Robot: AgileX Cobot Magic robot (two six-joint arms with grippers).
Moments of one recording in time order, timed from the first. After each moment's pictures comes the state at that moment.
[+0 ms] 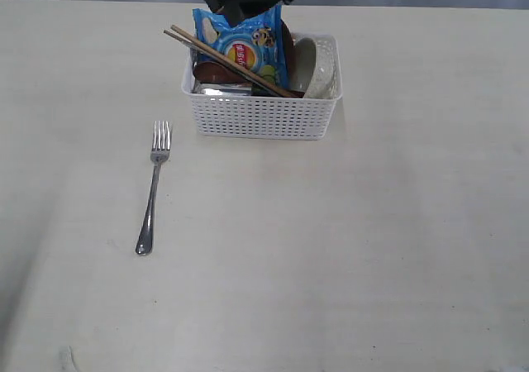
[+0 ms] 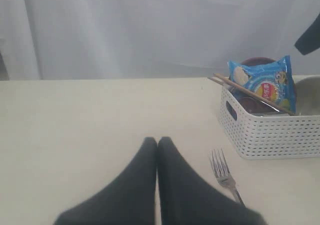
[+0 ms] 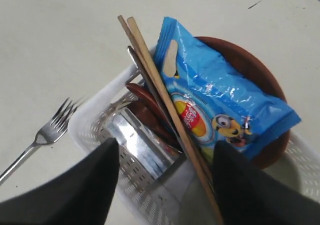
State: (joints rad) left arm -0.16 0.00 0.00 -0.02 0.22 -0.04; right arm 0.58 1.97 -1.73 0.18 0.82 -0.30
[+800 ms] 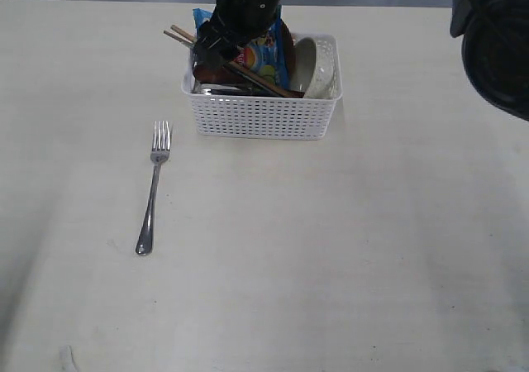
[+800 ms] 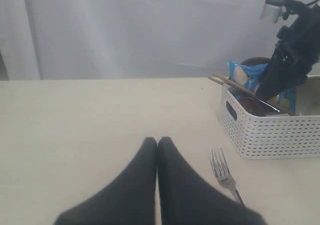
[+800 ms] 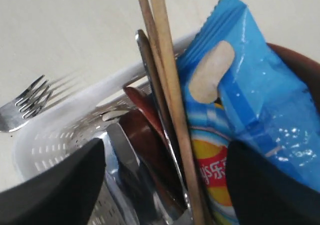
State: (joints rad) left arm -0.16 0.00 0.00 -0.02 0.22 -0.04; right arm 0.58 2.30 -2.05 0.22 0.97 -0.53
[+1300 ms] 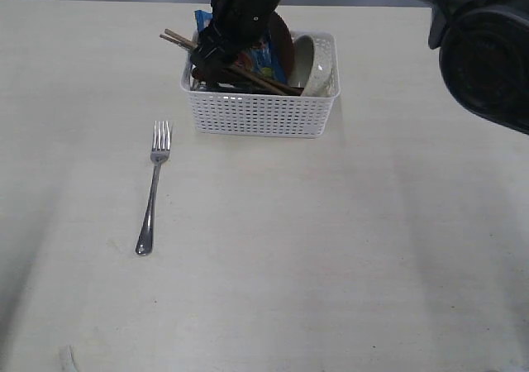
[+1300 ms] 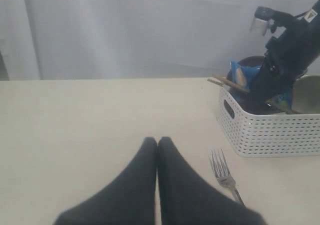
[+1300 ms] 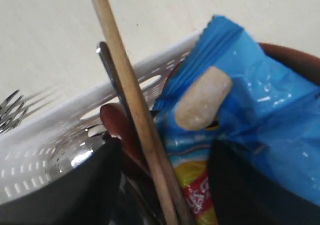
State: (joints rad) left arm -0.16 0.00 0.00 -0.02 0.22 -0.04; right arm 0.59 2.36 -2.06 0.22 0.90 -0.53
